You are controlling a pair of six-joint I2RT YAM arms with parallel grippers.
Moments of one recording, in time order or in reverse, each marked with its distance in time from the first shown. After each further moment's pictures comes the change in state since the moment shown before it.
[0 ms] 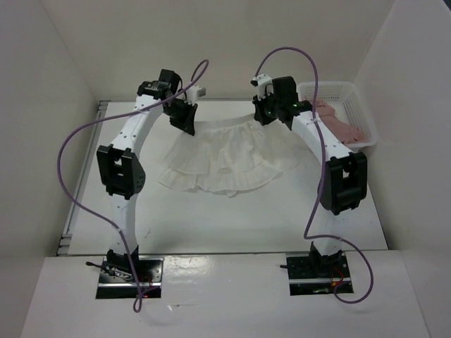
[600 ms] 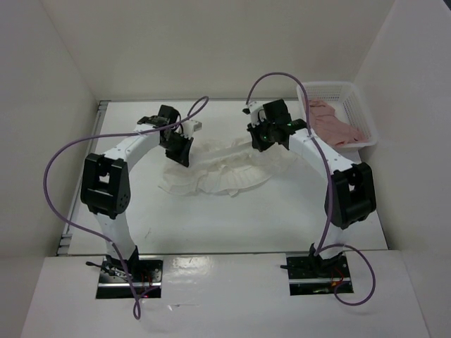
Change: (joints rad) left arm -0.018 -0.366 -0.845 0.411 -0.086 -0.045; right arm 0.096 -0.191 -0.306 -0.053 0.056 -0.010
